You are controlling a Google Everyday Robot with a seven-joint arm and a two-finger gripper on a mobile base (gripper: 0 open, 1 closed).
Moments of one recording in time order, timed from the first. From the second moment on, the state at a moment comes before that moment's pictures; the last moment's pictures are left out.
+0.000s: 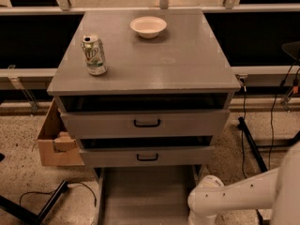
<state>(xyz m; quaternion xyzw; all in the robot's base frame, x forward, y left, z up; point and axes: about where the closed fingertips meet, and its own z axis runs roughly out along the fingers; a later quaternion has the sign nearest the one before) 0.306 -0.177 0.335 0.61 -0.78 -0.10 0.09</state>
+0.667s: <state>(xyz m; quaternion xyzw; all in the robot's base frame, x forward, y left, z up) 0.252 -0.227 0.451 0.62 -0.78 -0.07 0.03</state>
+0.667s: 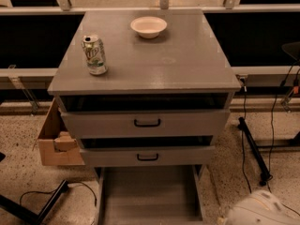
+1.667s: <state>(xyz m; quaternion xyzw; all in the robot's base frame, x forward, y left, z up) 0.257 -0.270 0.521 0.61 -0.79 -0.01 -0.03</state>
